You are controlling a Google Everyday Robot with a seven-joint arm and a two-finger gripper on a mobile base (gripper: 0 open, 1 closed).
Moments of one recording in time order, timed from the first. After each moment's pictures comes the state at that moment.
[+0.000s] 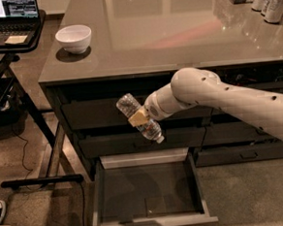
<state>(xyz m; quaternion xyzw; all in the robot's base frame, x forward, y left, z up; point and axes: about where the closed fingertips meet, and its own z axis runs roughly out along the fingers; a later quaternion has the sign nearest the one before) 0.621 0.001 0.707 -0.39 0.84 0.21 0.31</state>
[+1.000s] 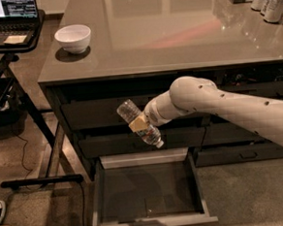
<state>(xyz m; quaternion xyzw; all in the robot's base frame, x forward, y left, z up) 0.620 0.003 0.679 -0.39 0.84 0.21 0.31</state>
